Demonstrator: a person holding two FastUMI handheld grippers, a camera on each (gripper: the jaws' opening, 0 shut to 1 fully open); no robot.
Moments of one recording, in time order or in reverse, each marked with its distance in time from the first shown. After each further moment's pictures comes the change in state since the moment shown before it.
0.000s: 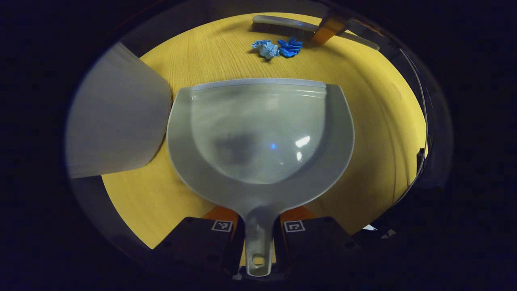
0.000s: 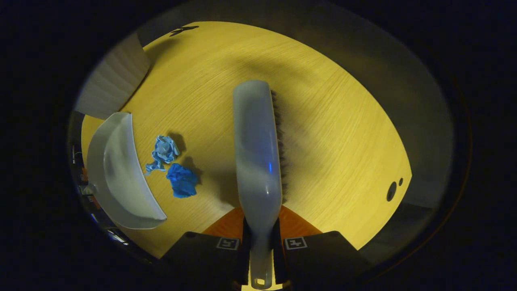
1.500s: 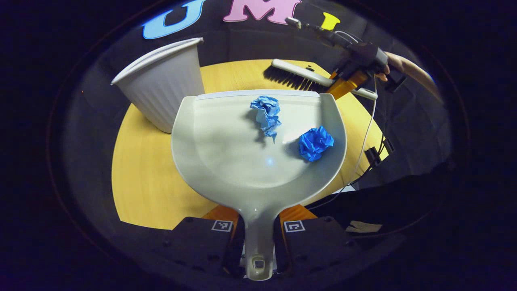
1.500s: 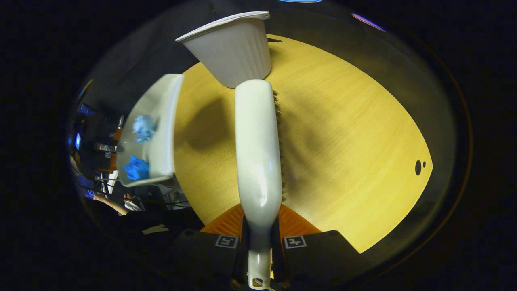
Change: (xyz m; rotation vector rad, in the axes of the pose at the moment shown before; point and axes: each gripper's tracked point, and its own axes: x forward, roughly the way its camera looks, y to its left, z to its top) left arm -0.039 -0.008 -0.025 -0.126 -0.414 -0.048; right arm -0.012 -0.004 -0.056 -0.087 -0.114 0.317
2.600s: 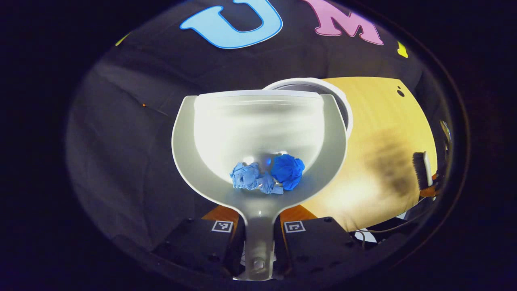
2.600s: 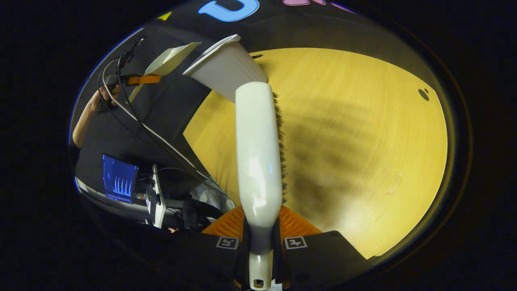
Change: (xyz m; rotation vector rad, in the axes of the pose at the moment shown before) left arm 0.027 0.185 0.197 -0.052 0.183 0.529; right arm -0.092 -0.232 -0.083 0.353 -0.230 0.229
